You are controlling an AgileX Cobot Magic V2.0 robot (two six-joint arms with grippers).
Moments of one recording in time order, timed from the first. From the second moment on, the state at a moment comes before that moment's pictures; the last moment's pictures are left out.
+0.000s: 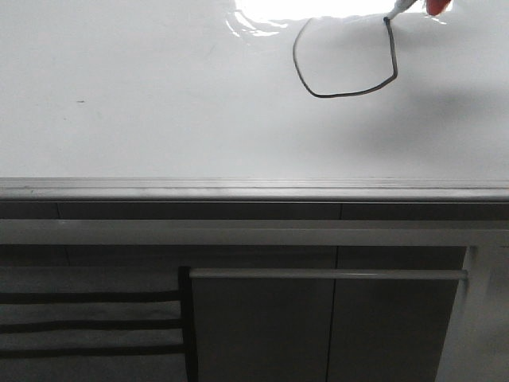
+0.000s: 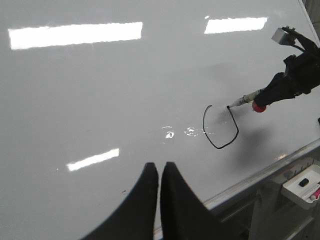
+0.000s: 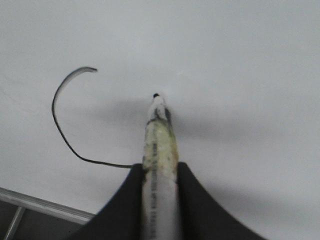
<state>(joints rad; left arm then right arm) -1.36 0.10 -0.62 1.02 0.89 -0.79 0.30 1.30 -1.20 -0.04 0.65 0.15</state>
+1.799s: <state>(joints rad) -1.36 0.10 -0.62 1.02 0.89 -0.79 0.41 1.37 -1.22 -0.02 0.50 0.16</state>
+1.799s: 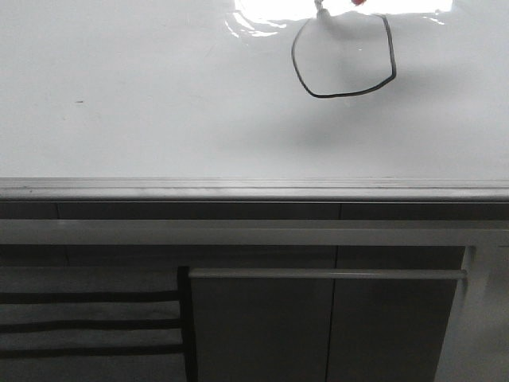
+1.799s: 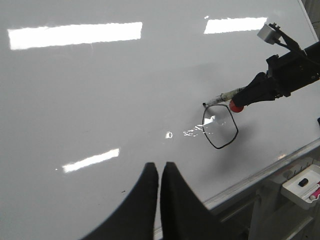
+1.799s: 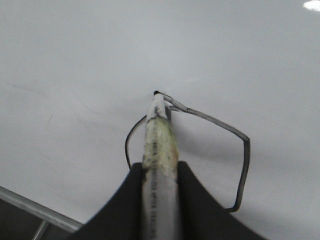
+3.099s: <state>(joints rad) -1.37 0.54 -0.68 0.48 0.53 -0.35 0.69 0.71 -0.89 0.65 0.95 -0.64</state>
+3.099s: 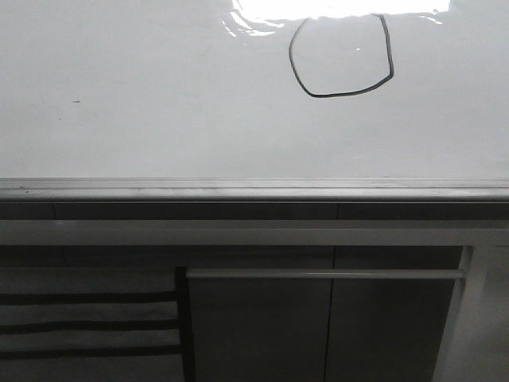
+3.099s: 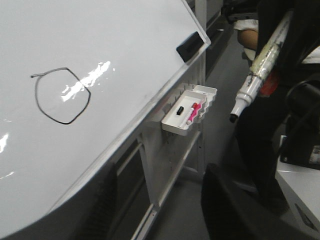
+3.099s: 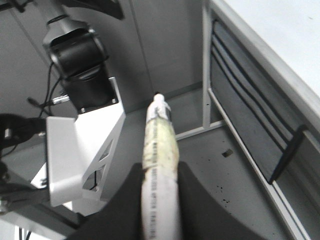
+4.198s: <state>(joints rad) -1.44 0.98 -1.09 0.09 0.86 0.12 0.91 0.94 -1.06 0.61 0.94 -0.96</state>
